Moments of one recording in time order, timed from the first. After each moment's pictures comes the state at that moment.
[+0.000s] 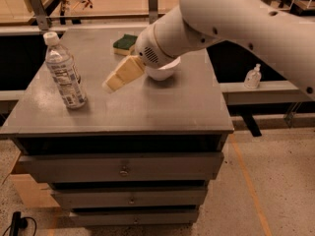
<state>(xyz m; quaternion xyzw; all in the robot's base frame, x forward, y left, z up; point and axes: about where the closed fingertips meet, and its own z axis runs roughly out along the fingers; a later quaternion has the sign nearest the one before) 0.589 0.068 0.941 -0.49 0.76 0.18 0.39</state>
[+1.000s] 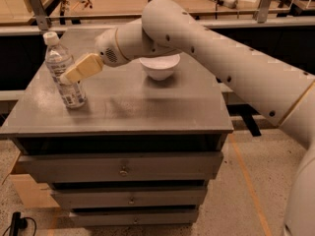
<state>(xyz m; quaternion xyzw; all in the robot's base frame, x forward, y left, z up) 0.631 0.199 0.932 -0.52 0.65 0.33 0.44</state>
